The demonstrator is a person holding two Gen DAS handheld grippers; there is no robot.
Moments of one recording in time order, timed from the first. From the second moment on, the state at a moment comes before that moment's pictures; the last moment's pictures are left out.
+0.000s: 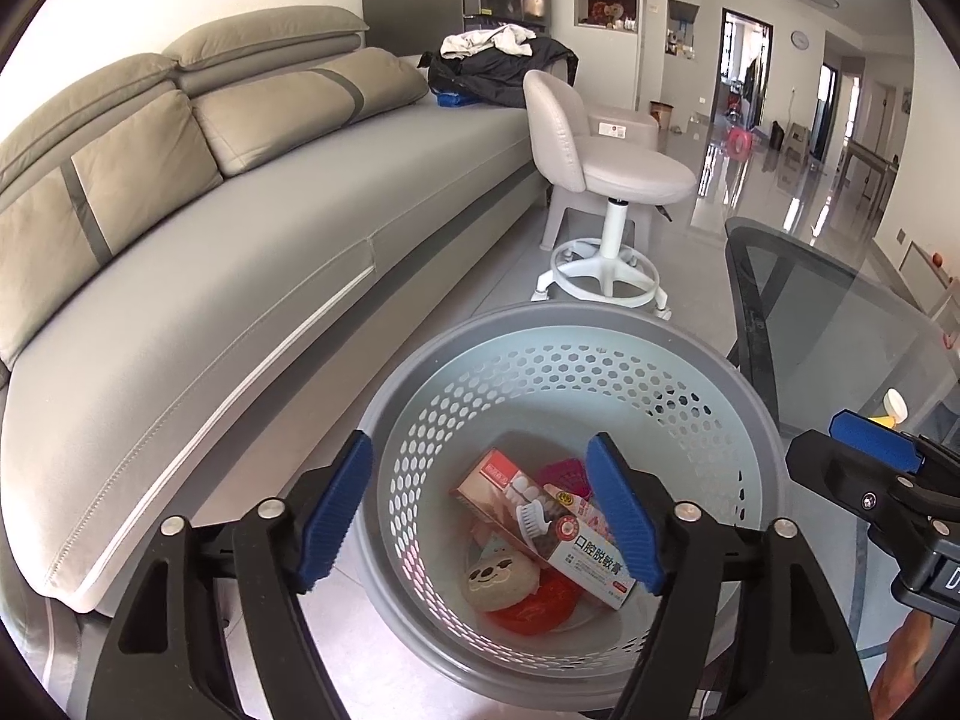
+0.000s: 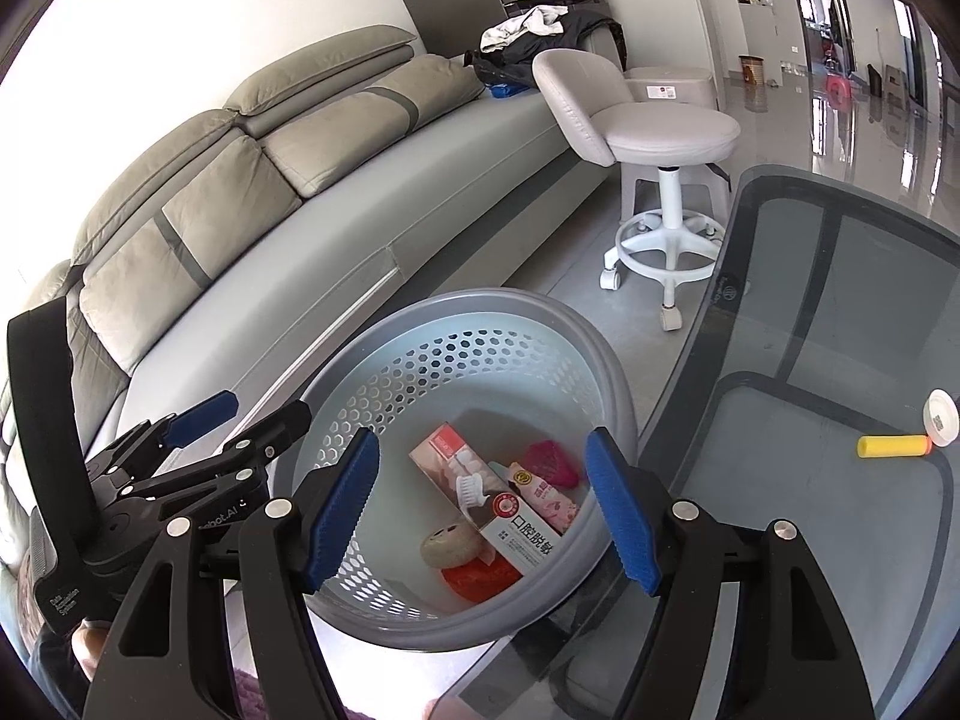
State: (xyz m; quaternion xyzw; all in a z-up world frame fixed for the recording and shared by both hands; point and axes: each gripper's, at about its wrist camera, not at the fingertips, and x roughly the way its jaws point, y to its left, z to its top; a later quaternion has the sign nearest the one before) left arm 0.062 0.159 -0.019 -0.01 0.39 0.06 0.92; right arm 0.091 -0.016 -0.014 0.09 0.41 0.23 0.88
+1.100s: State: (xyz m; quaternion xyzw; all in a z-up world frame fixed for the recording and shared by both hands) left arm 0.078 0.033 -0.014 0.01 0.36 -0.06 0.93; right arm 0.069 -0.173 -0.027 0.09 0.40 0.04 0.91
